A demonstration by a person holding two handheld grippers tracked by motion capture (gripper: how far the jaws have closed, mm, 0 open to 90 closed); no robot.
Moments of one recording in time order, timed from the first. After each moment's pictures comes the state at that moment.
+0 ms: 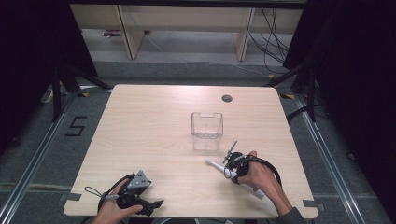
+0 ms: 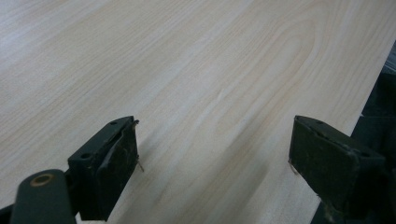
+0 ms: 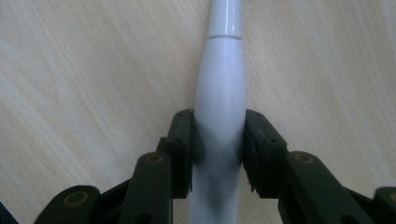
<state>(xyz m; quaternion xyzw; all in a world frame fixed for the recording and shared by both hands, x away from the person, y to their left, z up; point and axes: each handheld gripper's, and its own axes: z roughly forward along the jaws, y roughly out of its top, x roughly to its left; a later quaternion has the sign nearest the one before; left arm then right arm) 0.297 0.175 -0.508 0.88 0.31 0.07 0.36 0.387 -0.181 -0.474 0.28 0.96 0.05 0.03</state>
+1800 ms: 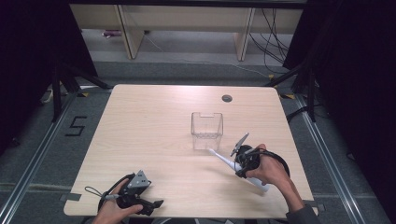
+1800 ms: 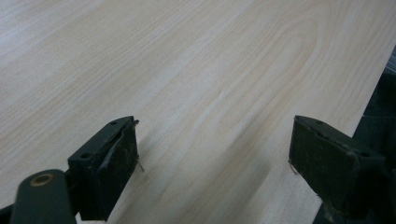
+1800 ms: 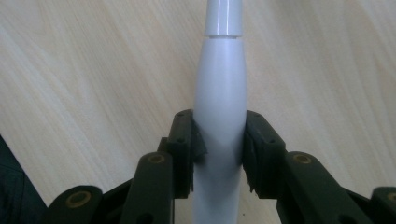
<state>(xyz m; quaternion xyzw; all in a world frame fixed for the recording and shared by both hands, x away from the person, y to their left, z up) 0.298 0.175 -0.509 0.88 0.32 0.07 0.36 0.389 -0.203 -0.442 0.27 0.96 0.11 0.04</state>
